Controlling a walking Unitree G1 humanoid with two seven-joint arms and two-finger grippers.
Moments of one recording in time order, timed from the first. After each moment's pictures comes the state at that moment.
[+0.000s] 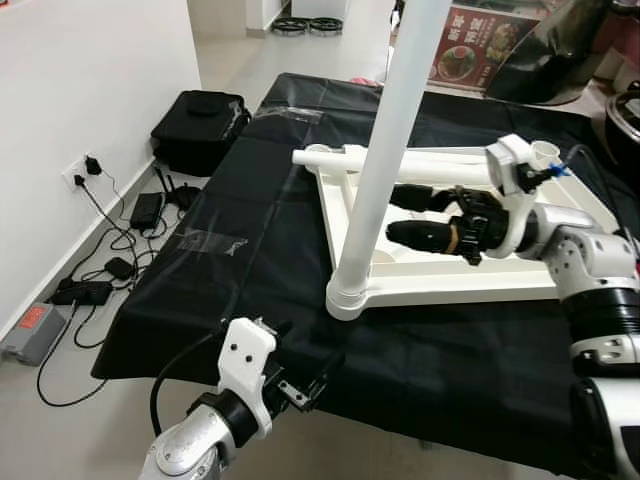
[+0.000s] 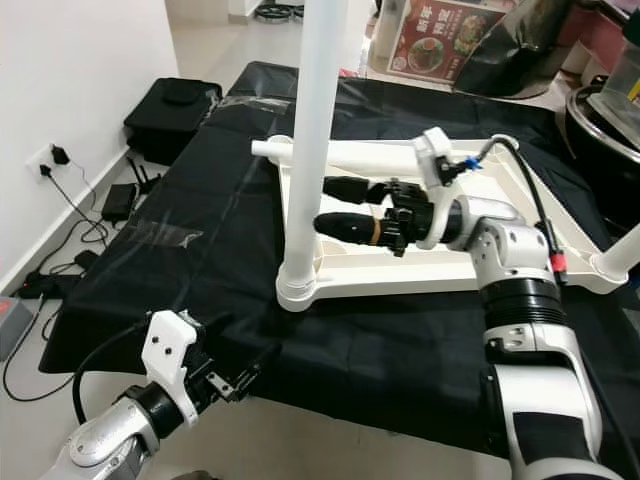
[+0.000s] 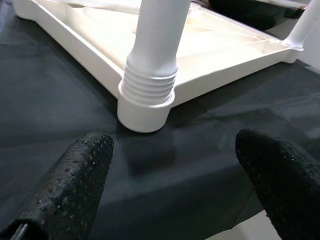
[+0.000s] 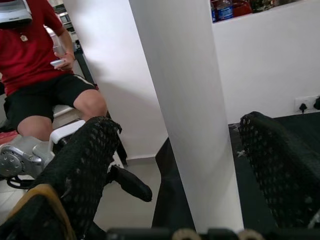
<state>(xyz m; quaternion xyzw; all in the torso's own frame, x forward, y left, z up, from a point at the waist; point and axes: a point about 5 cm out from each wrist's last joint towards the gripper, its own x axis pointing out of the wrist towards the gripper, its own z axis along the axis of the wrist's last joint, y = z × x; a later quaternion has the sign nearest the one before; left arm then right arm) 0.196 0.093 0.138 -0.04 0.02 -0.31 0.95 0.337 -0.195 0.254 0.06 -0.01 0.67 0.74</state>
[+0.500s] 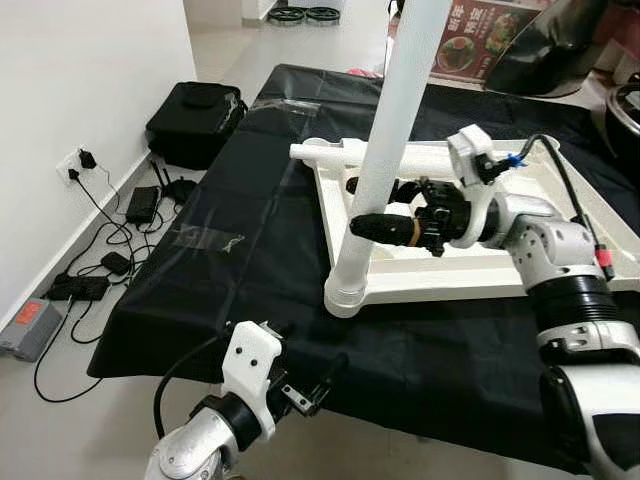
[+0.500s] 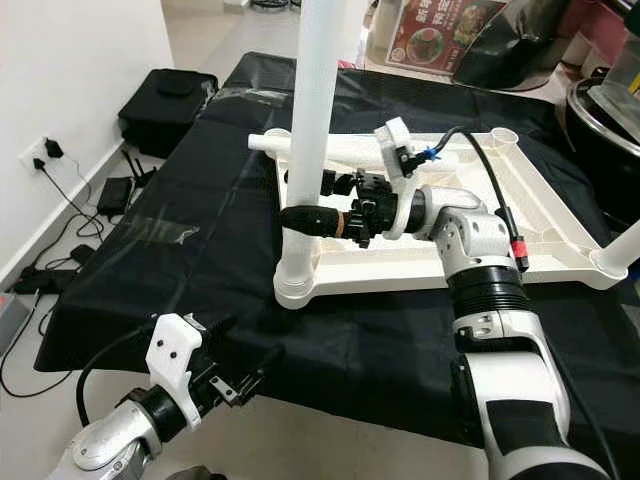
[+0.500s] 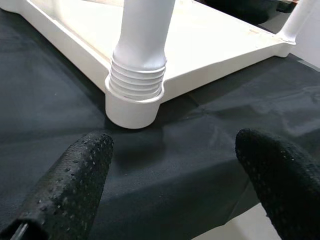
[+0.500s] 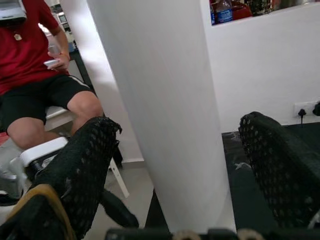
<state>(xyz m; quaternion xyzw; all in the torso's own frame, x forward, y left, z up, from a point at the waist) 0.192 0.088 0.140 -0.04 0.02 -0.32 0.95 0.348 -0.161 0.258 0.05 -0.02 0.67 0.74</state>
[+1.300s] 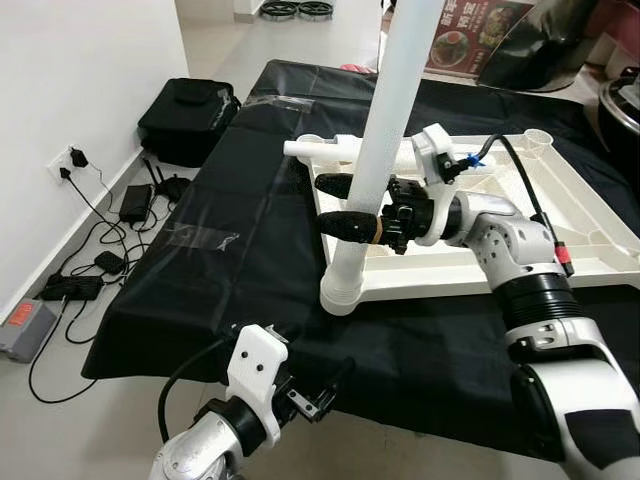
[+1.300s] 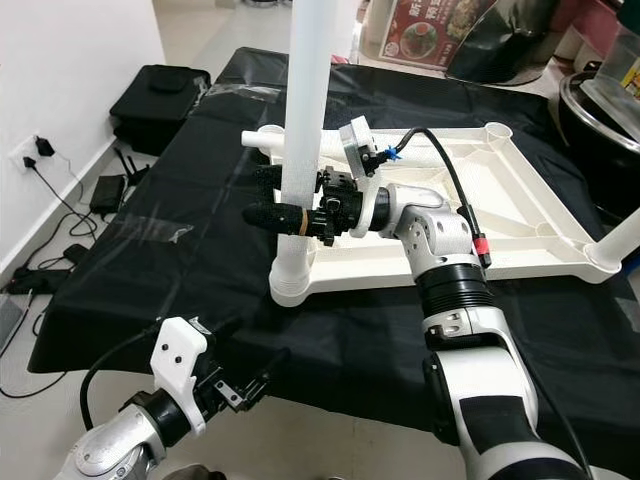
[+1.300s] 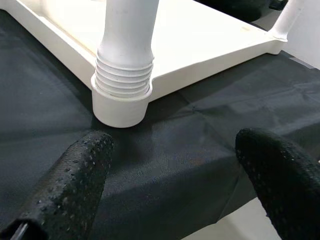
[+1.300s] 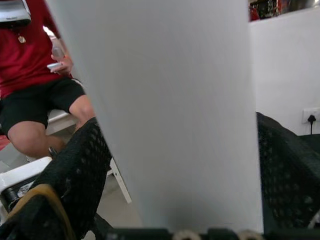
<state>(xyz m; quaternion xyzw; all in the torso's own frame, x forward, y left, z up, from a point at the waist) 0.189 0.083 0.140 -0.04 0.02 -0.32 0.94 0.352 -0.126 0.254 0.05 -0.03 0.68 0.73</state>
